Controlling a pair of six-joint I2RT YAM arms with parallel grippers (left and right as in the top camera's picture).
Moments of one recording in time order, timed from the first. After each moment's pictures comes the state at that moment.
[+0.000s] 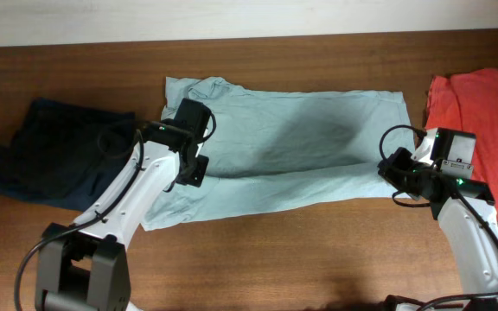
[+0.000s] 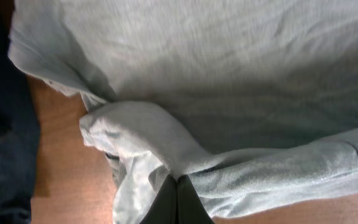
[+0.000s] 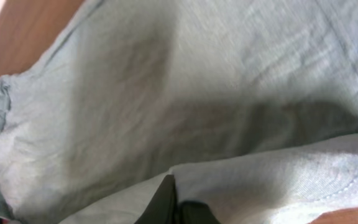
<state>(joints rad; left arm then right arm) -0.35 1.72 1.27 -0.95 -0.21 -0.03 -0.27 1.32 0.80 -0.49 -0.37 0.46</state>
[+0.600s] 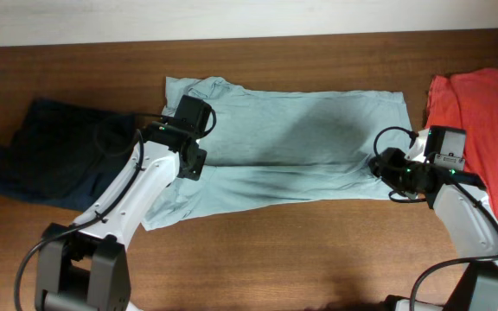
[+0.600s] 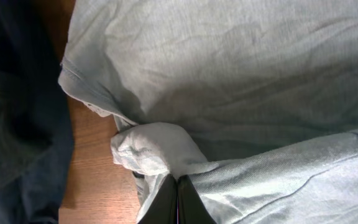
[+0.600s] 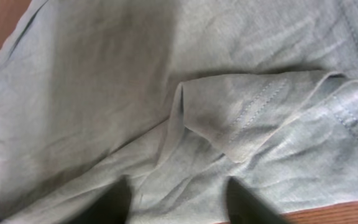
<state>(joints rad) -0.35 1.72 1.27 -0.89 -0.31 -0.02 -0.27 1.45 0.81 -0.46 -0.37 0.42</state>
